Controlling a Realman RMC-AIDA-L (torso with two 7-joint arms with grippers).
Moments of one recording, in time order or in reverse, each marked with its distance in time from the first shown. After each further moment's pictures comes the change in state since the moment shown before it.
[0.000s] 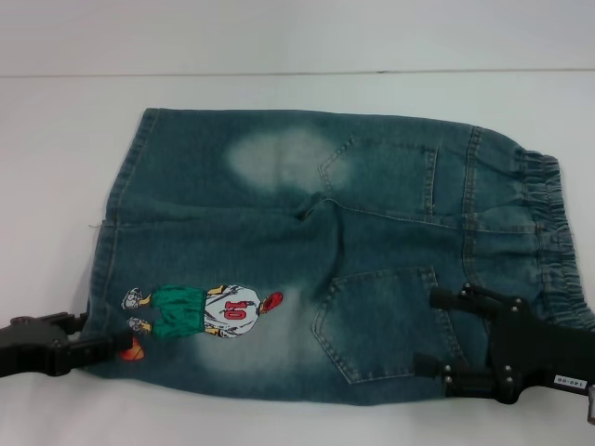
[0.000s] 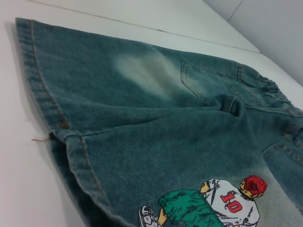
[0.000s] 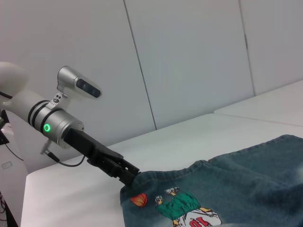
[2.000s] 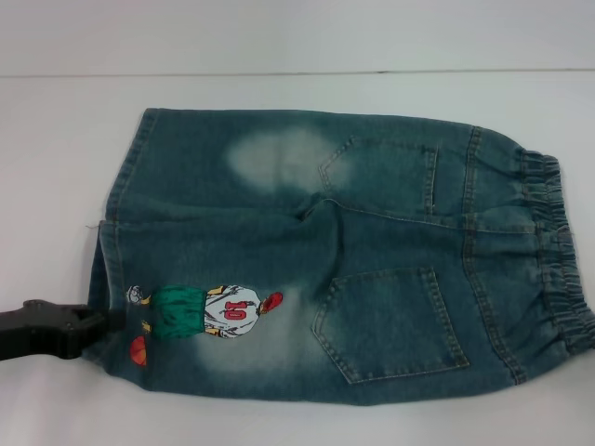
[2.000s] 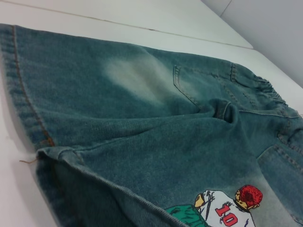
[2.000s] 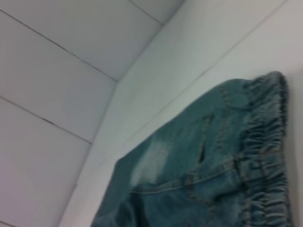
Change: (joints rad) left arm -0.033 0.001 0.049 0.015 -0.007 -0.007 -0.048; right arm -0.141 -0.102 0.672 -0.001 -0.384 -0.054 0.857
